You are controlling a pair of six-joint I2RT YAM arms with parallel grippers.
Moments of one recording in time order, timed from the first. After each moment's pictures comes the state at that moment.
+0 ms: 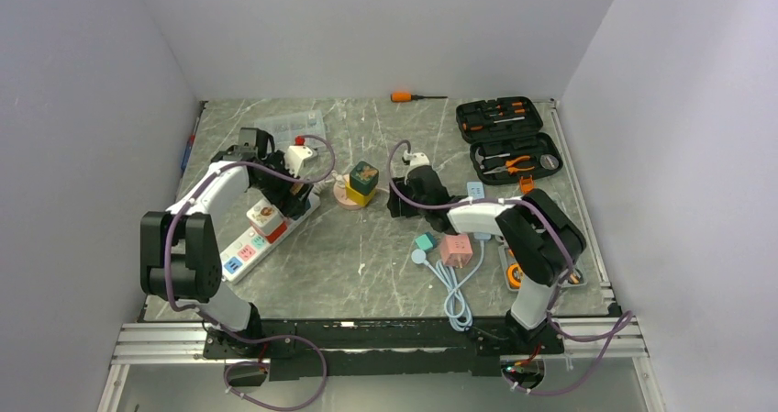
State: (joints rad) left arm -0.06 1.58 1.10 -0.66 0.45 0.68; right arm 0.64 1.80 0.88 0.29 0.07 0.35
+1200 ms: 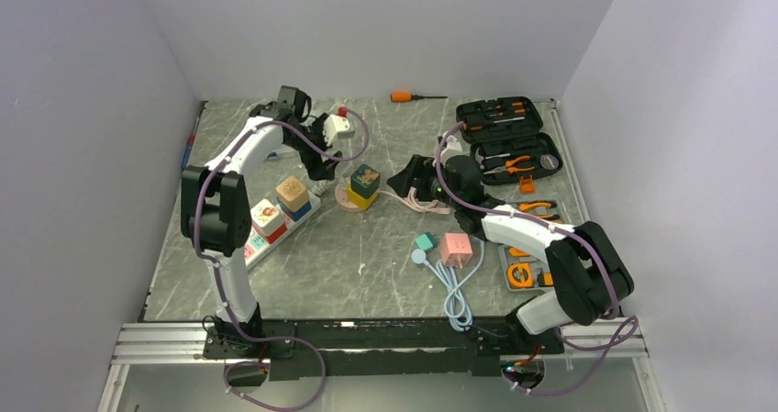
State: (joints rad) left arm -0.22 1.94 1.68 -0.82 0.57 0.91; right arm 0.54 1.46 0.74 0.40 -0.16 0.64
